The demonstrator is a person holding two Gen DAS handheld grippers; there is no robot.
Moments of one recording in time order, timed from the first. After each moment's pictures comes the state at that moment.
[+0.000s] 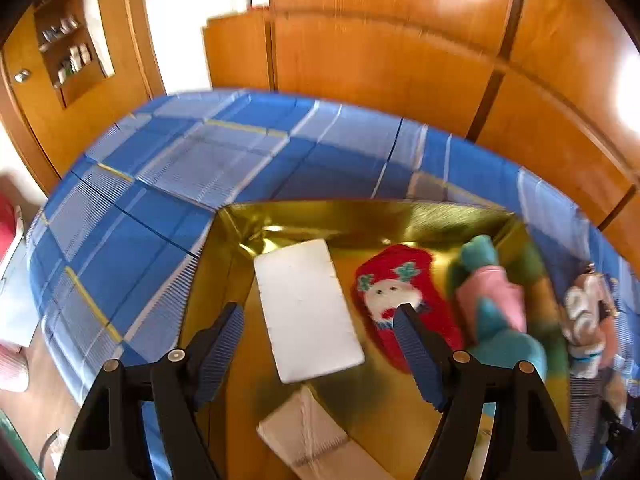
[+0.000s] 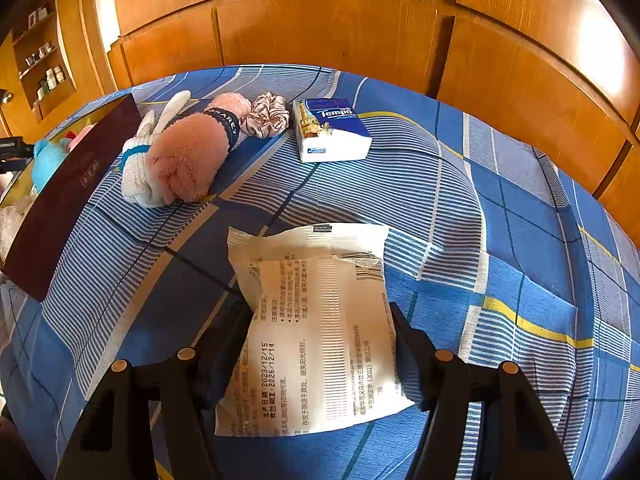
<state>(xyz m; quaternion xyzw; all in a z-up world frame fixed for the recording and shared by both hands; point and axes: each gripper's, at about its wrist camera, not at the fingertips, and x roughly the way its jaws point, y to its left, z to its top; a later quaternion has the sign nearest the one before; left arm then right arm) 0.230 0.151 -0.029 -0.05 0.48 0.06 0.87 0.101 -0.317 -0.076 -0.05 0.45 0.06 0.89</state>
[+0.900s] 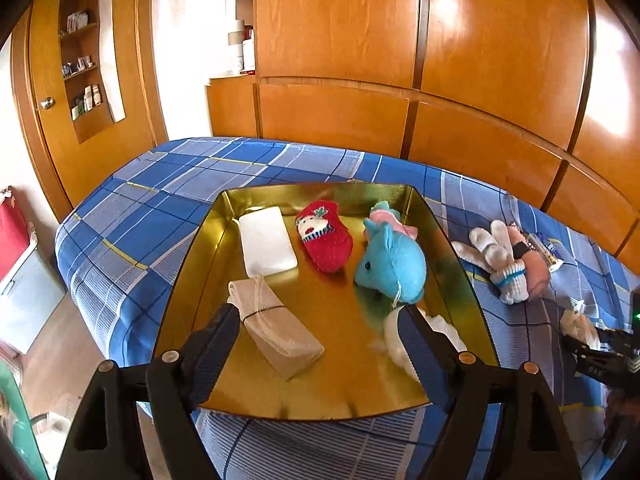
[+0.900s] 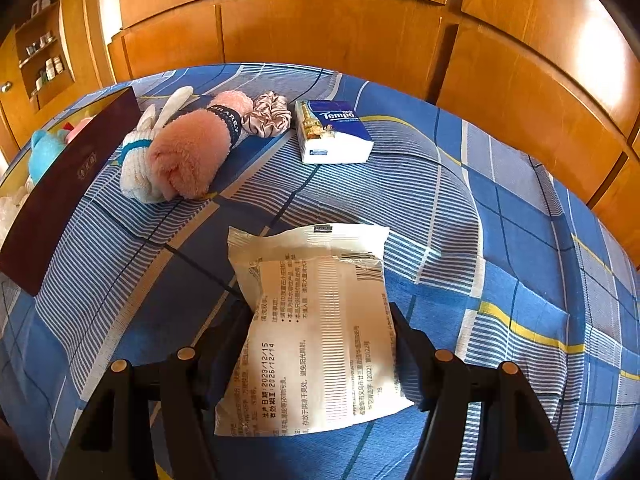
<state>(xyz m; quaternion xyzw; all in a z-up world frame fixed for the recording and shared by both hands) 0.066 0.079 0.016 -0.04 0.37 0.05 0.93 0.101 -0.312 -0.076 -0.08 0.45 0.05 0.89</state>
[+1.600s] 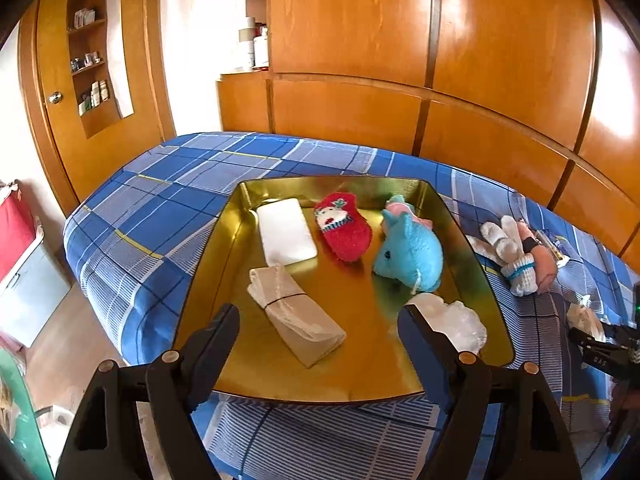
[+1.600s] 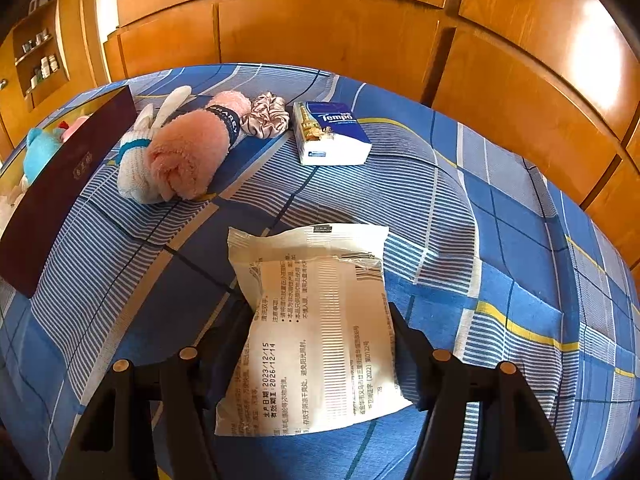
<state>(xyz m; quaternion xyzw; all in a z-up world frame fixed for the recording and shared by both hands) 0.053 0.092 0.011 -0.04 0.37 0.06 0.93 0.101 -0.307 -0.075 -0.08 0.45 0.04 0.89</state>
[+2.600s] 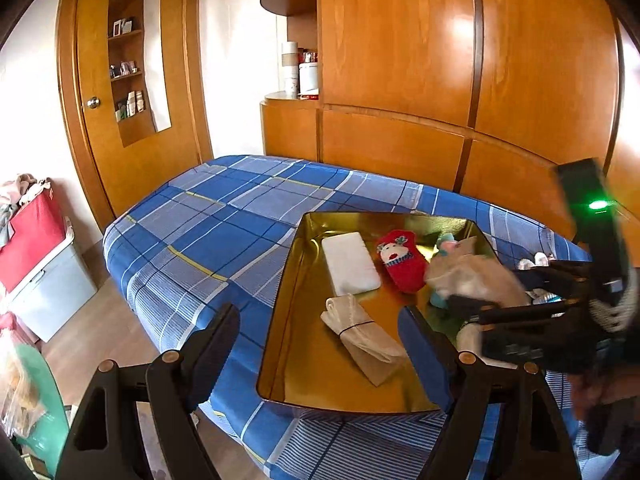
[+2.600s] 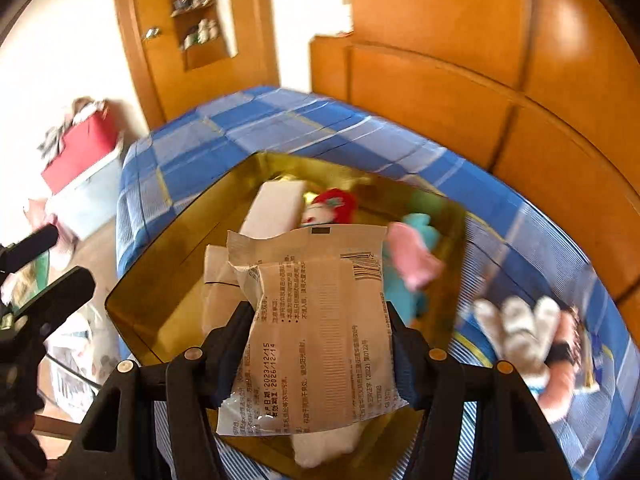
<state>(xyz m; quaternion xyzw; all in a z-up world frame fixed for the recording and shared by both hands) 0.028 0.143 0.037 -0.04 0.32 0.12 0.94 0.127 -0.014 -0.002 -0.16 0.41 0.30 0.84</state>
